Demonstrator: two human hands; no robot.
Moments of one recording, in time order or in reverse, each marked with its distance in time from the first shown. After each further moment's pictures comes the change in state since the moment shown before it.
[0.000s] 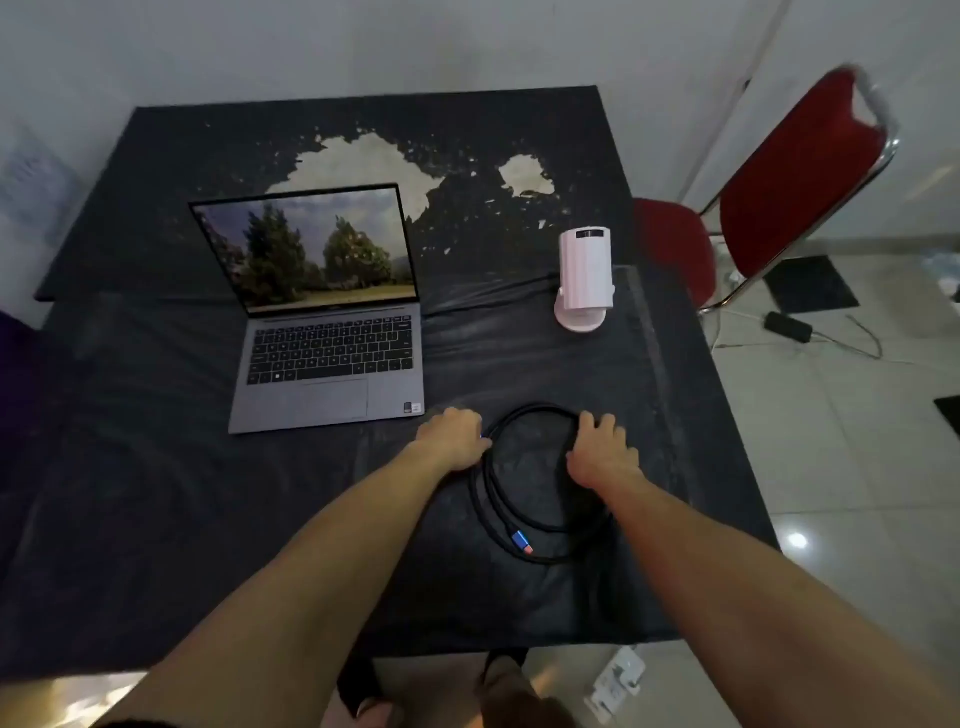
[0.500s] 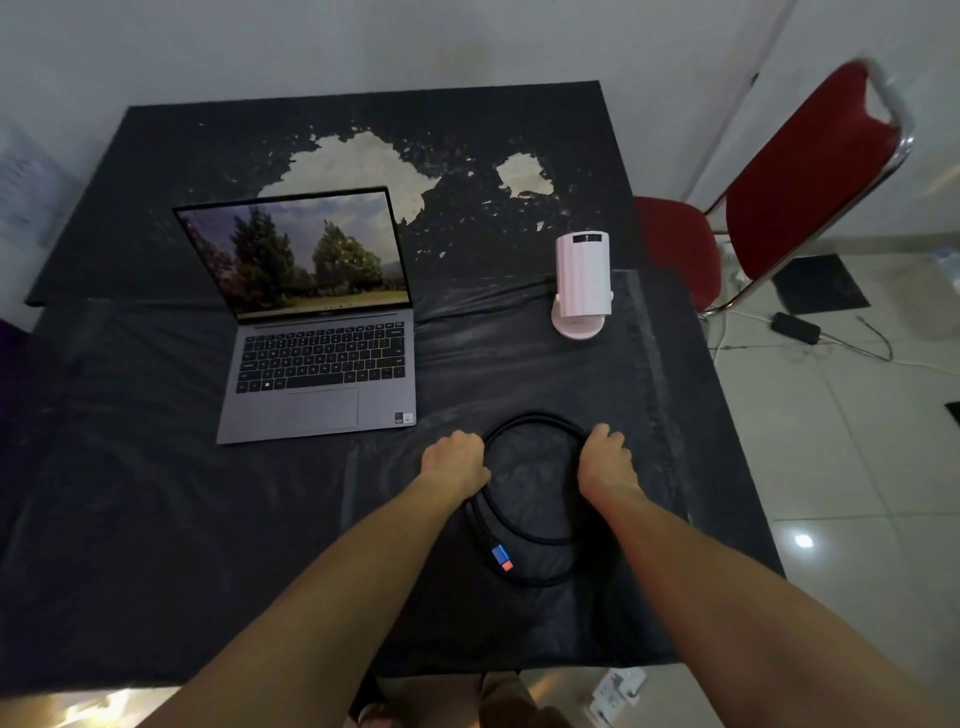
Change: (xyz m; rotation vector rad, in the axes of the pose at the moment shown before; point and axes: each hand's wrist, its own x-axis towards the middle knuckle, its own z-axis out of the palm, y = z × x) left_hand 0.010 0.017 0.029 0.137 0.036 -0.046; right_hand 0.018 0.011 0.008 0.104 0.084 0.090
